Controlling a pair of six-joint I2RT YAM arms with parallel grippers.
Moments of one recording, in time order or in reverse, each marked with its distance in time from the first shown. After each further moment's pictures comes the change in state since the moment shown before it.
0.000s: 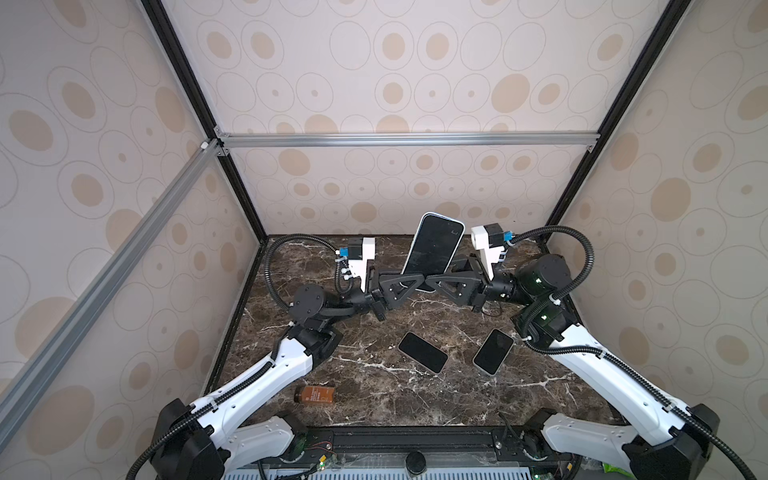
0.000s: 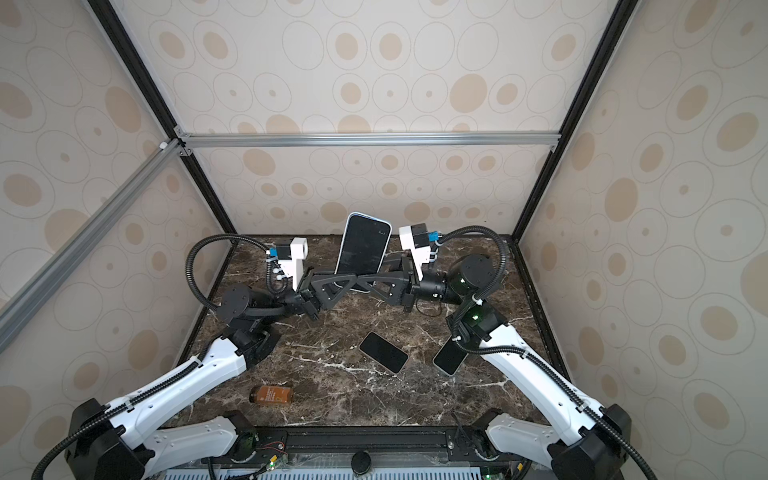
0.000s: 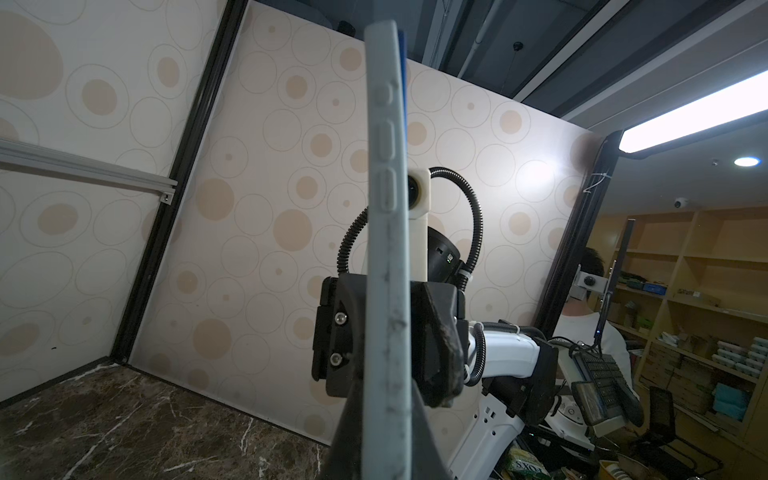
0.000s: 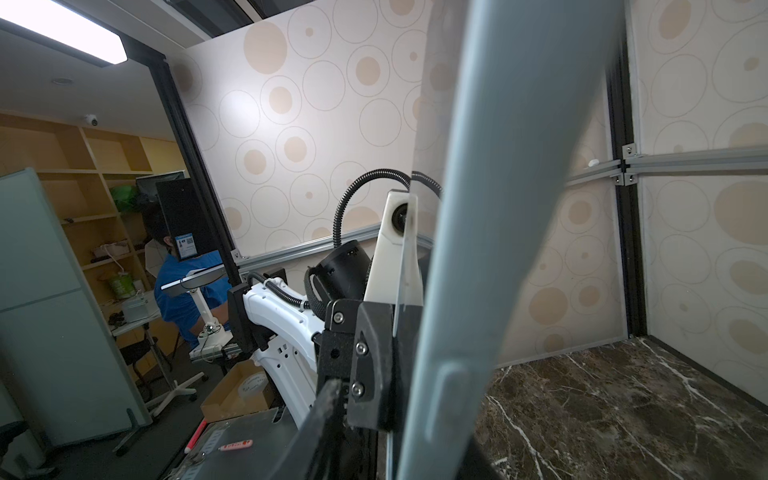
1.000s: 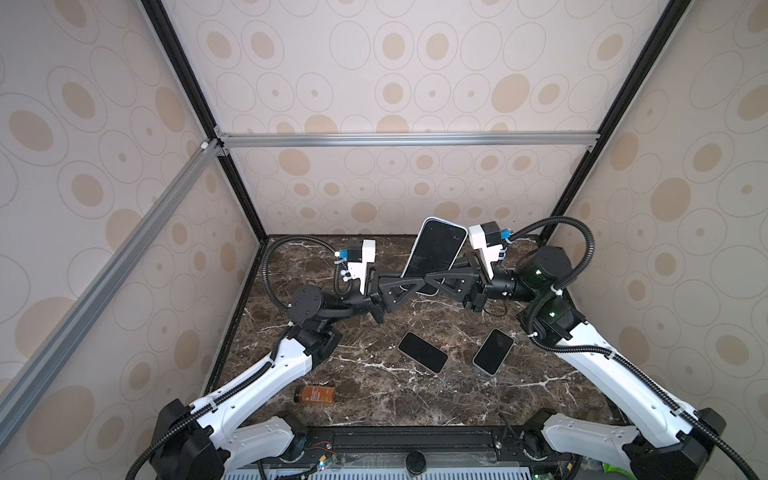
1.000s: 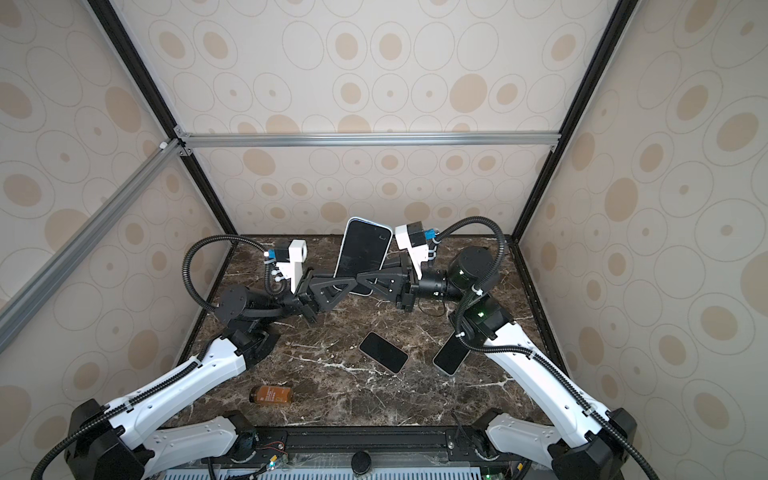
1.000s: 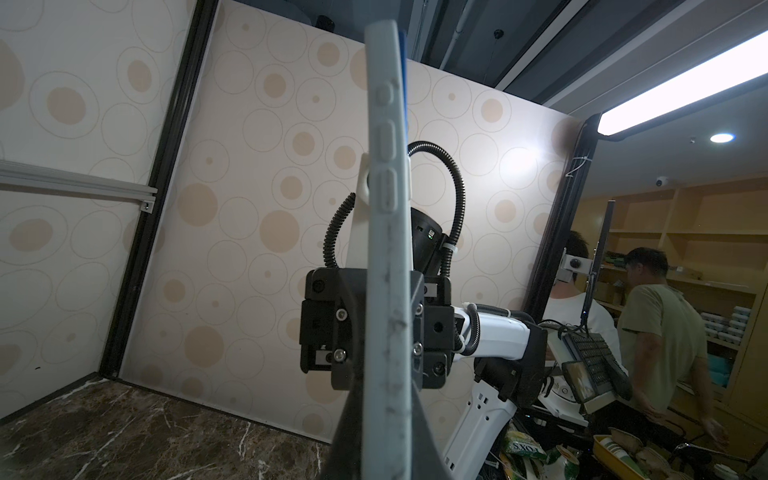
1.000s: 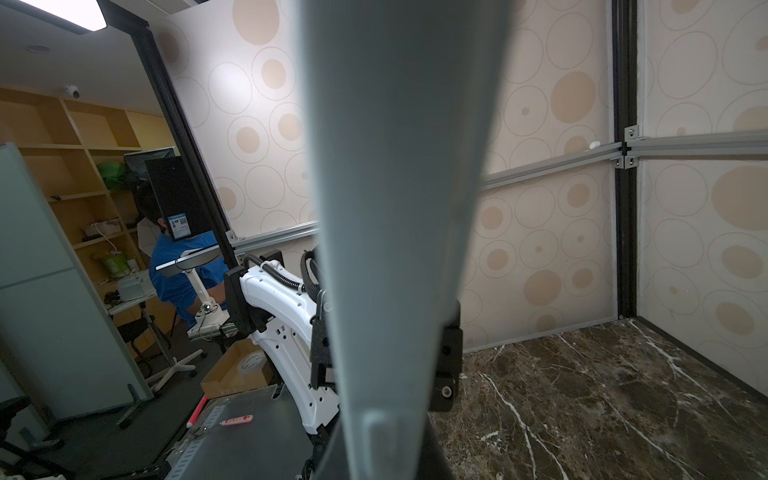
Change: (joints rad) left arm -0.002 0.000 0.003 0.015 0.049 0.030; right arm 0.000 -0.005 0.075 -0.187 -0.023 -0.098
